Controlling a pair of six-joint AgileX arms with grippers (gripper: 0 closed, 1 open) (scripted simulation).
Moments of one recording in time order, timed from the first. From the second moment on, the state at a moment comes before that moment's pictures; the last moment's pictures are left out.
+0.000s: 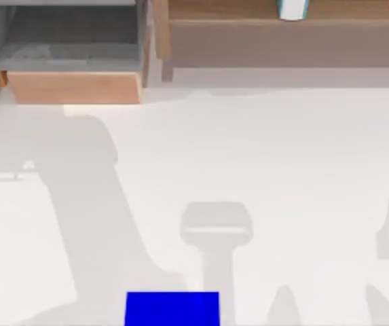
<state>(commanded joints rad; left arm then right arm) 0.35 2.58 2.57 -1.49 0.06 0.55 0.00 0.00 0.00 0.00 0.00 0.00</state>
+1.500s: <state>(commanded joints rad) 0.33 2.66 2.48 -1.31 0.06 0.55 0.00 0.00 0.00 0.00 0.00 0.00</state>
